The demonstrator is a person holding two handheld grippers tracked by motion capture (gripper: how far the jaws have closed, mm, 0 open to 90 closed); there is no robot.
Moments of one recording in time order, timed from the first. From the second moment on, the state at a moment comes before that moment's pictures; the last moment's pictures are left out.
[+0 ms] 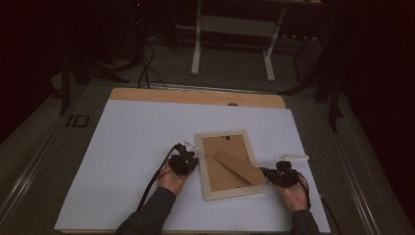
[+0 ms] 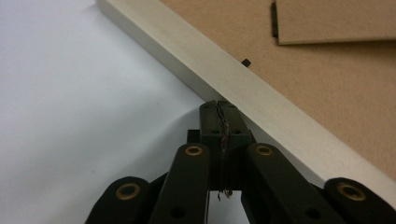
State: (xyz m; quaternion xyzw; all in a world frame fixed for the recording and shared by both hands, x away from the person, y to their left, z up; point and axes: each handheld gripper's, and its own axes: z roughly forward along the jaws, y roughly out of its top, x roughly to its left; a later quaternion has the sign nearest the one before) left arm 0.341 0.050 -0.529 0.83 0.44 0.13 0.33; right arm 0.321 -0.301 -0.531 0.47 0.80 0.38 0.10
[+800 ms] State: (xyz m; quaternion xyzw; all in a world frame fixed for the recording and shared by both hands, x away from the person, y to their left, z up) left arm 0.365 0.056 -0.524 0.82 0.44 0.14 0.33; right arm 0.317 -0.288 -0.529 0.43 0.81 0.40 0.08
